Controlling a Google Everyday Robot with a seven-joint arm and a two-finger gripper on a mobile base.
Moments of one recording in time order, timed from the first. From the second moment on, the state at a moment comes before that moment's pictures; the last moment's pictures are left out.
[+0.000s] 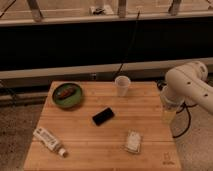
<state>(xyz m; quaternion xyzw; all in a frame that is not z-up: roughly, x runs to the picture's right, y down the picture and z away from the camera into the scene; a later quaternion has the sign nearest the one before) 0.285 0.105 0.684 -0.28 0.02 0.02 0.96</state>
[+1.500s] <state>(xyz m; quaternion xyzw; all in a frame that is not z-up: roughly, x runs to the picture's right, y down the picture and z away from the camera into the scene) 0.175 0.086 0.713 -0.25 0.01 -0.11 0.96</state>
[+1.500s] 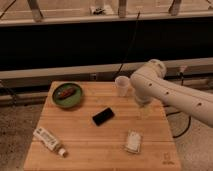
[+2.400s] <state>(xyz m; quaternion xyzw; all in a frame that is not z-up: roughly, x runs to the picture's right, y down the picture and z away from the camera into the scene) 0.111 0.086 0.737 -0.24 -0.02 -0.23 0.94</state>
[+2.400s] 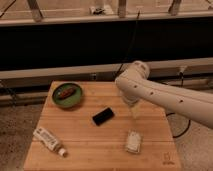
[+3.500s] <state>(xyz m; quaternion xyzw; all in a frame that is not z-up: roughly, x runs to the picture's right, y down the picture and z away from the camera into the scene) 0.064 0.092 0.758 -0.24 -0.07 -0.33 0.91</state>
